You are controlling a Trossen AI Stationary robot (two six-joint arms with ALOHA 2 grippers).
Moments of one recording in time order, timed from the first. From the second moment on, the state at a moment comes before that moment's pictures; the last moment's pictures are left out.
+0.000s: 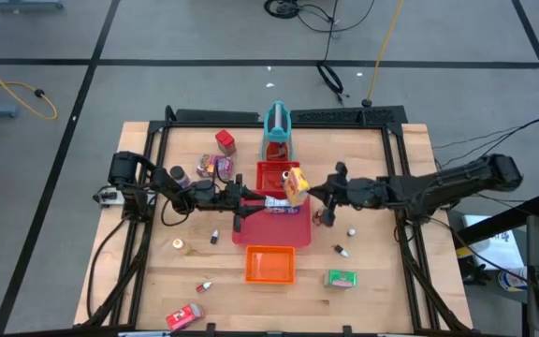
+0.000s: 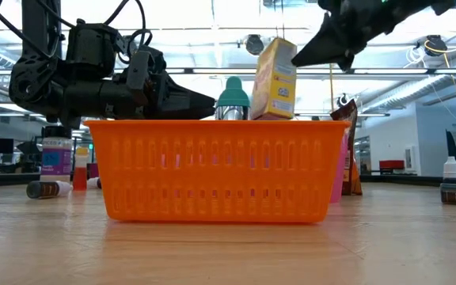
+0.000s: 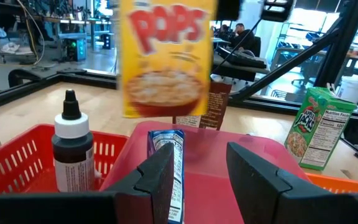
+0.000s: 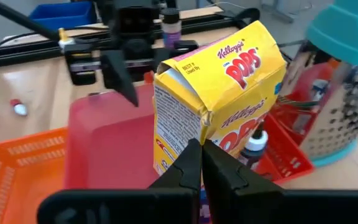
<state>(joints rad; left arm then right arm) 0.04 1.85 0.40 1.44 0.05 -0.14 0.14 1.10 0.70 -0.05 0.38 0.24</state>
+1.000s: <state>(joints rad) 0.04 1.85 0.40 1.44 0.05 -0.14 0.41 1.25 0.70 -0.05 0.47 0.38</state>
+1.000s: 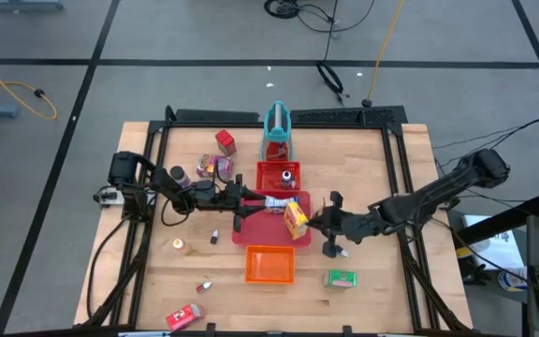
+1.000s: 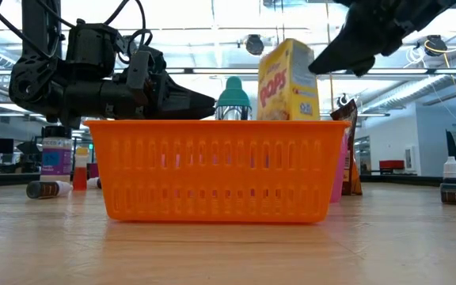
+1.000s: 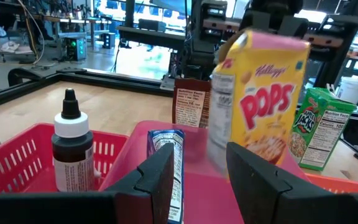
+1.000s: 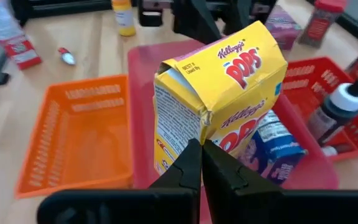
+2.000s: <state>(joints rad) 0.04 1.85 0.40 1.43 0.05 -0.14 0.45 1.36 0.70 -0.05 0.60 0.54</state>
